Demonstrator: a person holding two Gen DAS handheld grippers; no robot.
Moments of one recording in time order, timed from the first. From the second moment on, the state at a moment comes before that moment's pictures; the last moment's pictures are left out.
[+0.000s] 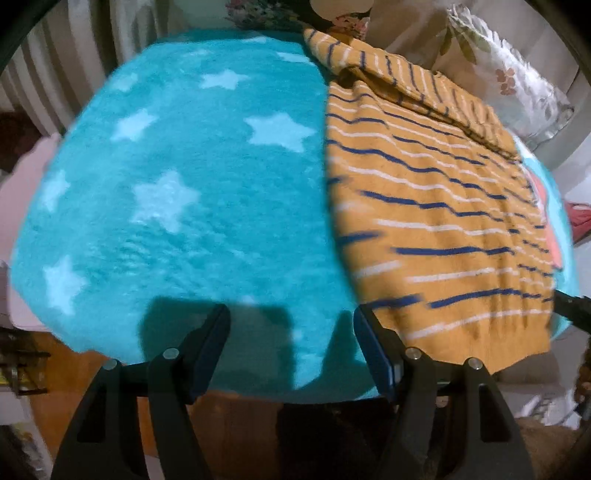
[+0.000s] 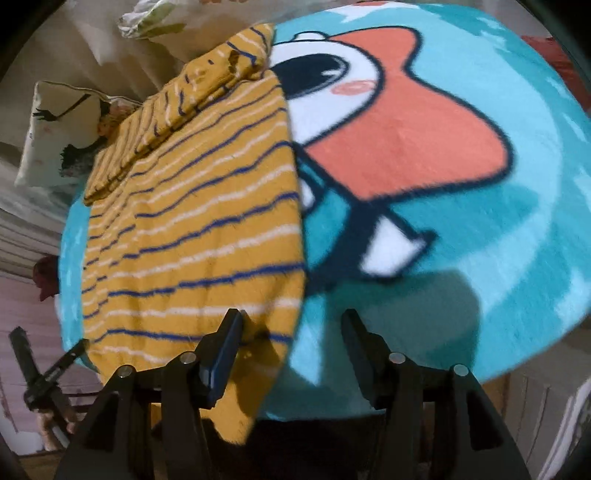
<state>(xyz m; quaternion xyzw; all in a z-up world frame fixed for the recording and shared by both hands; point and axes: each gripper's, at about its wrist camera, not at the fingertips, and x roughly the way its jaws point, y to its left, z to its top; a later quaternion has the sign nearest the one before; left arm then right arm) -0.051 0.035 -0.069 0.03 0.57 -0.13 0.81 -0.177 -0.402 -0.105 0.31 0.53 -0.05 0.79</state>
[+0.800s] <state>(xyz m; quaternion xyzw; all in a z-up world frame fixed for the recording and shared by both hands) -0.029 -0.016 -0.079 -0.03 0.60 -0.26 0.75 -0.175 -0.373 -0.105 0.34 0.51 -0.07 0.79</state>
